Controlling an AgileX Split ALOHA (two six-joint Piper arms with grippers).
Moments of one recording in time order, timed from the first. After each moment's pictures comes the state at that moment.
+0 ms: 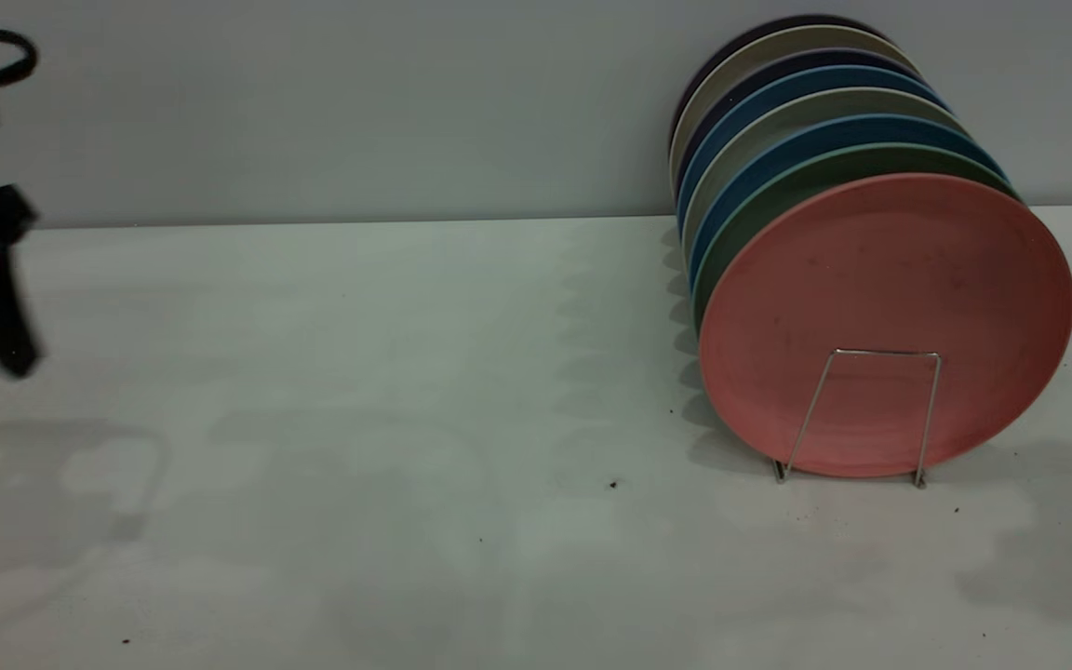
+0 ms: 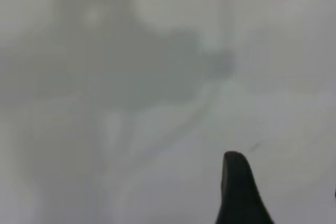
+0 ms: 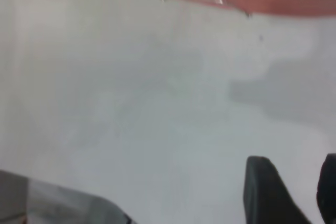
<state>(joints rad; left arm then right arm) 0.13 1.85 -1.11 -0.22 0.77 0.19 -0.02 1.60 -1.02 0.36 0.89 -0.35</state>
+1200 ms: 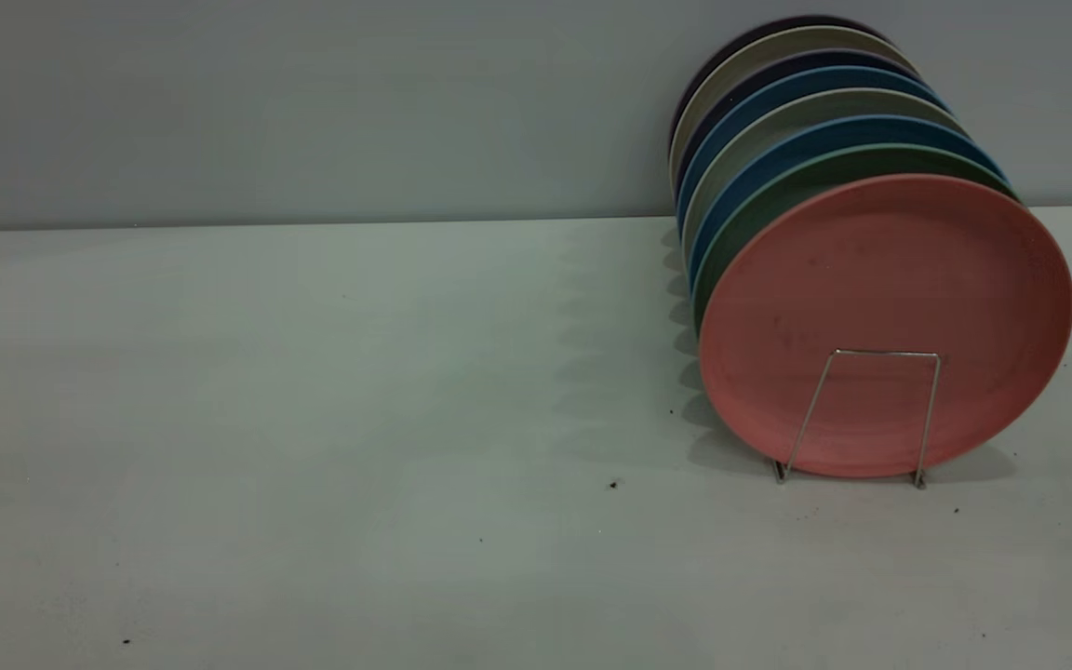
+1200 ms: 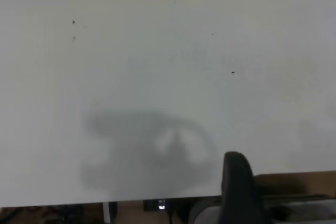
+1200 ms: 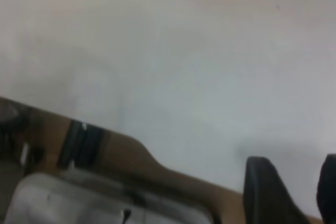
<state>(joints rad) 0.13 0.78 -0.69 -0.14 0.95 0.14 -0.02 0.65 -0.62 0.37 1.07 -0.37</state>
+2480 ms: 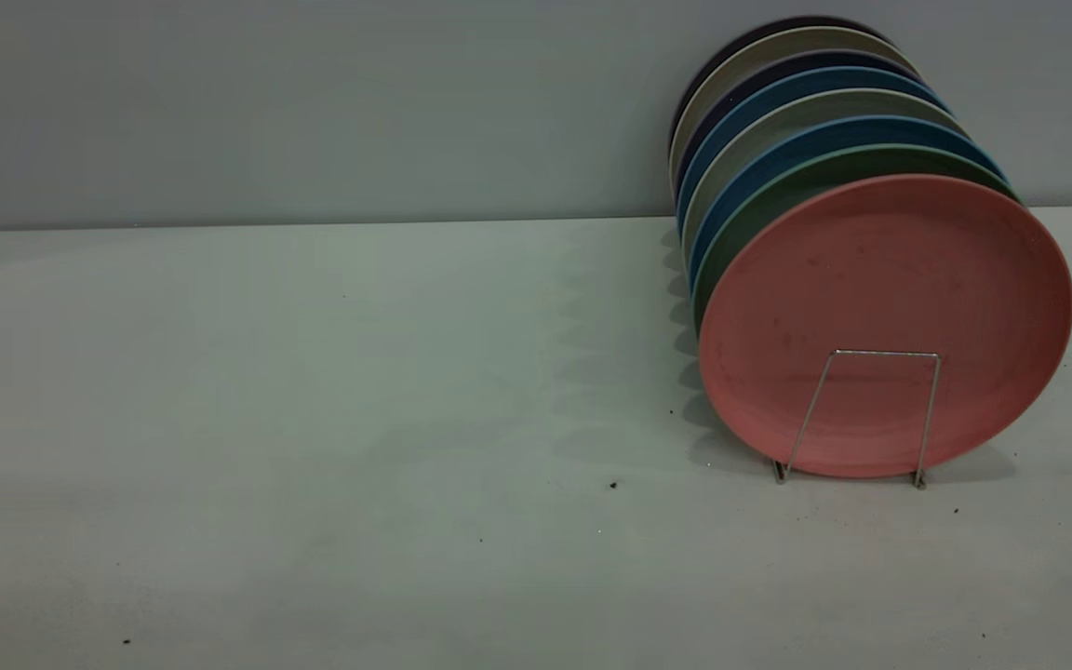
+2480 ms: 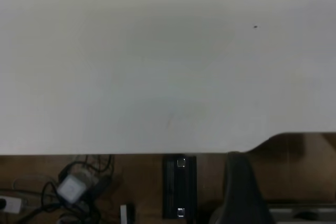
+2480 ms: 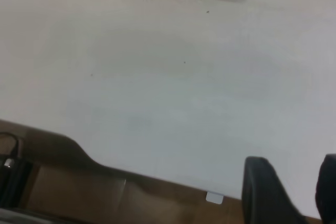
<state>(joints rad) 0.13 0.32 -0.49 -0.06 1.11 0.09 -0.02 0.26 -0.48 0.18 1.14 -0.29</state>
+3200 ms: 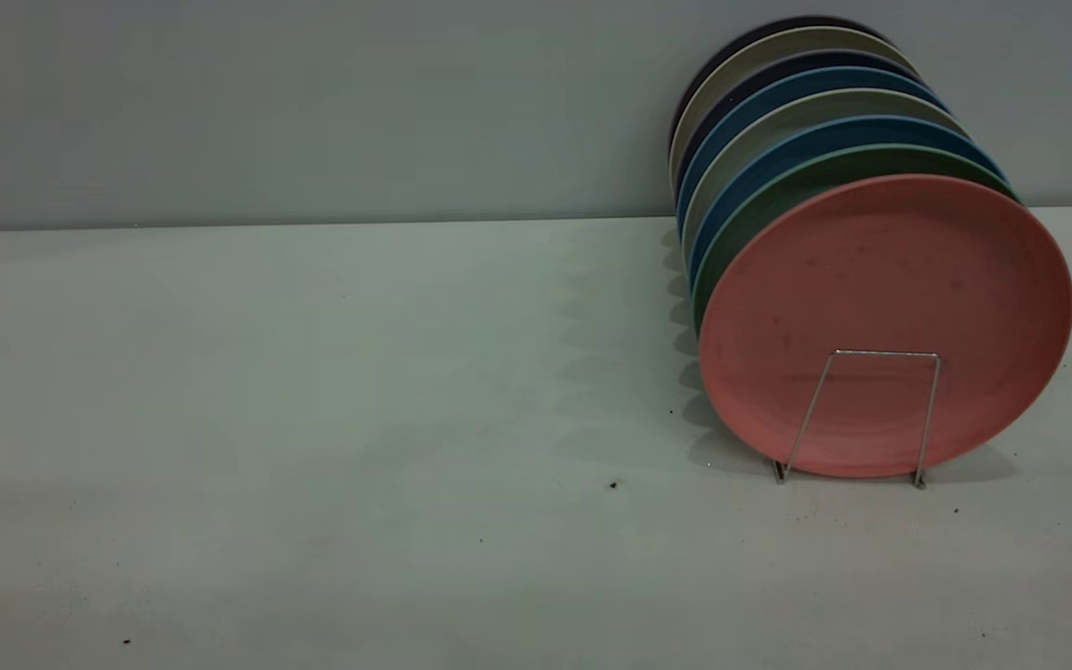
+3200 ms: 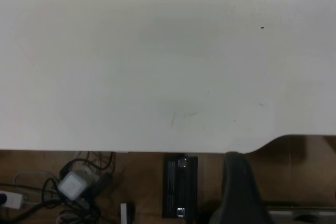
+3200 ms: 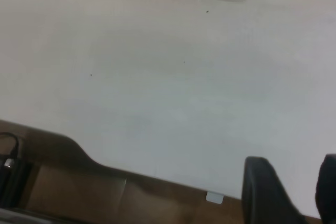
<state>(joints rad) 0.13 0.32 -0.49 -0.05 1.11 0.06 -0.02 0.26 -0.48 0.18 1.14 -0.29</state>
